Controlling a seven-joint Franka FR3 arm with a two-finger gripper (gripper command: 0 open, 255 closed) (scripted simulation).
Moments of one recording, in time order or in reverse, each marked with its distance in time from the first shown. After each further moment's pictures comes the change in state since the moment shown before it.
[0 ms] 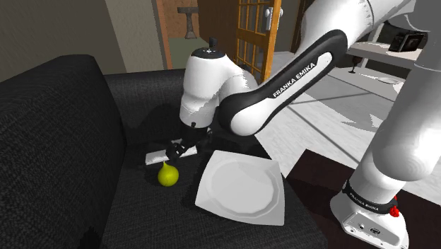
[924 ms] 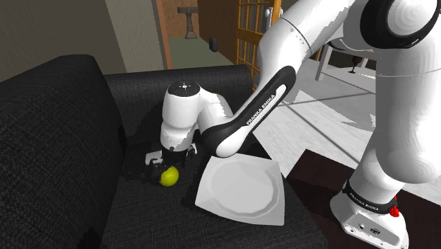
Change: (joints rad) arm 0.139 0.321 -0.110 0.188 -0.374 0.066 0.305
